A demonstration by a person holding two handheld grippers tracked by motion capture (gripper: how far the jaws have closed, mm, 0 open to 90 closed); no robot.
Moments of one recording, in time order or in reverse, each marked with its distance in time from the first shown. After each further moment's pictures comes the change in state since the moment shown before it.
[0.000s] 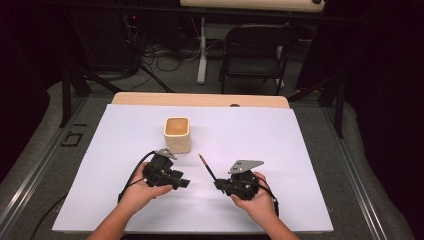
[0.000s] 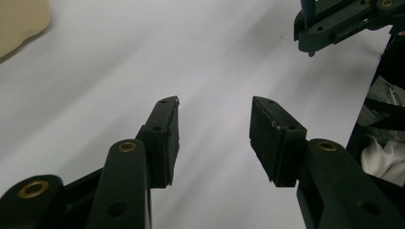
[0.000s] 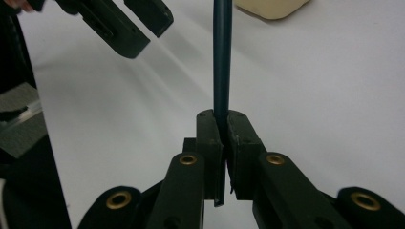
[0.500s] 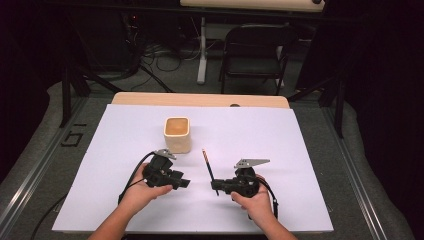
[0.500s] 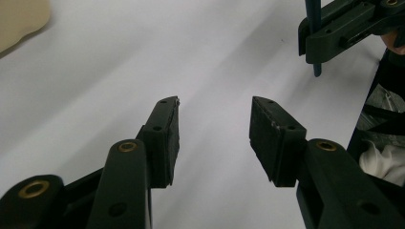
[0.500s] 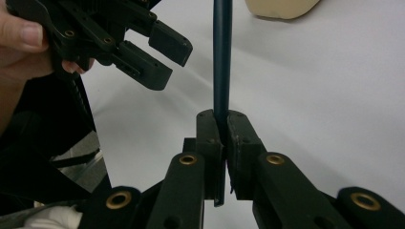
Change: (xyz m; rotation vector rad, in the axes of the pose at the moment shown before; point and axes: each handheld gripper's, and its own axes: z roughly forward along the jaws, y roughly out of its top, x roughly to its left) left arm 0.002 -0.002 0.002 -0.019 -0.017 -0.020; right arm -0.012 -0.009 0.006 -0.088 0.171 0.253
